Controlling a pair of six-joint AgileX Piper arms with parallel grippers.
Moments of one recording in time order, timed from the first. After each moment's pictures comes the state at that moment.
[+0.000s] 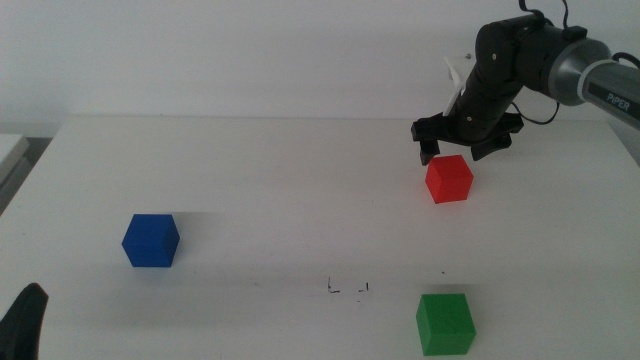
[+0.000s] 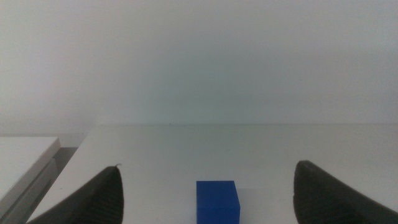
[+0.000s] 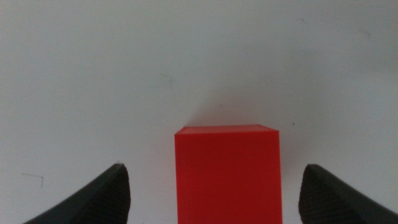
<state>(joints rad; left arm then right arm) -0.08 0.00 0.00 -0.04 0.10 -0.03 0.29 2.22 -1.92 -0.05 1.00 0.18</state>
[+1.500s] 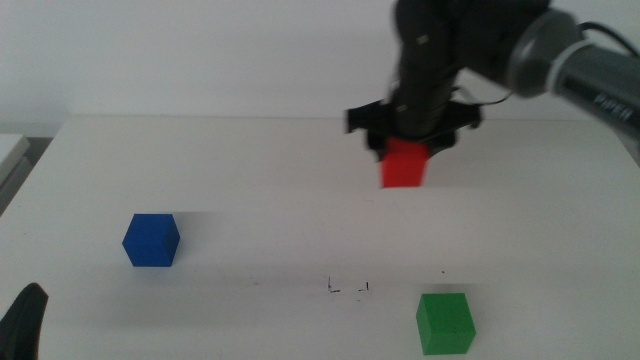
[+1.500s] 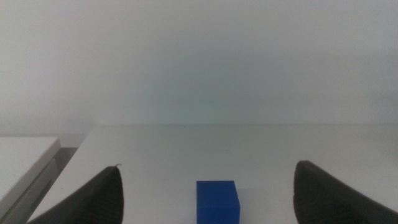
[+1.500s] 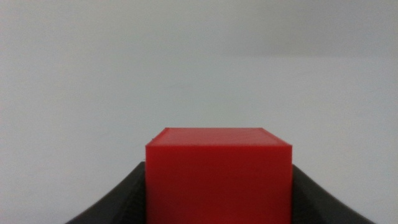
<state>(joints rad) -0.08 0.00 0.00 -0.04 0.10 -0.03 0.58 2.06 -1.92 -0.24 1.21 0.62</state>
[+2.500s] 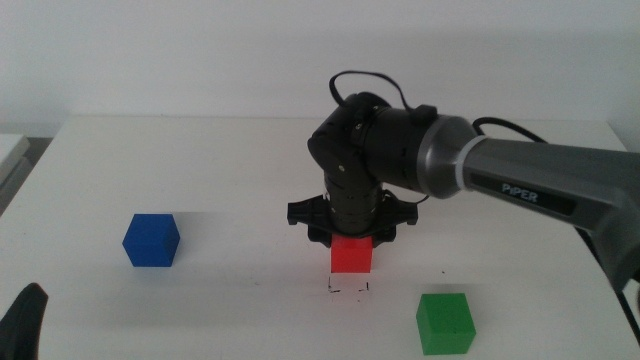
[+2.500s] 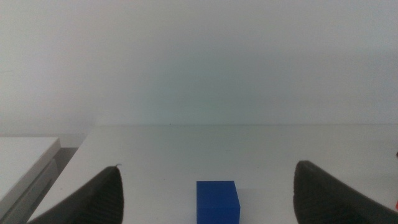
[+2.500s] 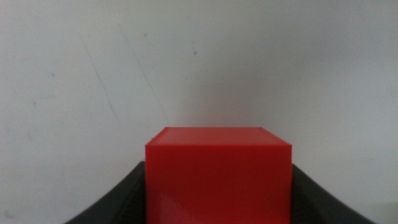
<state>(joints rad) -0.08 0.00 0.00 -0.04 0.10 -0.03 0.78 2.11 -1.69 -0.27 1.04 0.91</state>
